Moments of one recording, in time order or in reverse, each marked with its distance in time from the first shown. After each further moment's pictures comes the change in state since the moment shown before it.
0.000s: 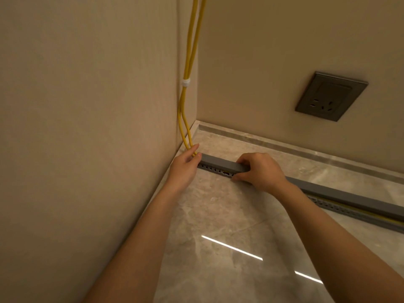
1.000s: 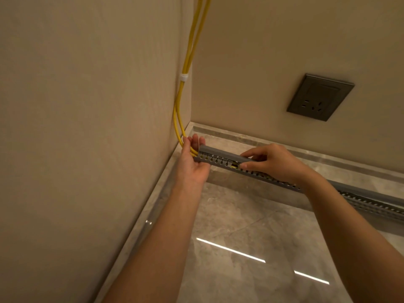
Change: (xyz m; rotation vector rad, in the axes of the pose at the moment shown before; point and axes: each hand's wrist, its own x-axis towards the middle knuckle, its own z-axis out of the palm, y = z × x) left_hand 0.003 0.046 0.034 -1.500 0.212 -0.398; right_hand -0.017 0.008 -0.050 0.281 -0.086 -0.055
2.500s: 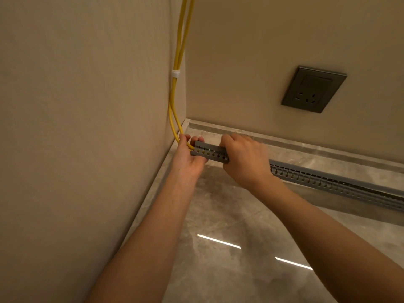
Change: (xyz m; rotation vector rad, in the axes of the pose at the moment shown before) left_hand -0.007 0.001 0.009 0.154 0.018 -0.025; right_hand 0.000 -0.056 0.049 -0.646 0.388 -0.101
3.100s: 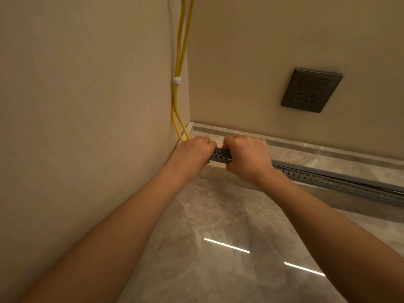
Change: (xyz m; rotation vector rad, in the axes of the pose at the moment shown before) left_hand -0.020 0.023 -0.008 2.676 -0.598 1.199; right_hand 0.005 0.009 -0.001 0.020 -0.036 -0.023
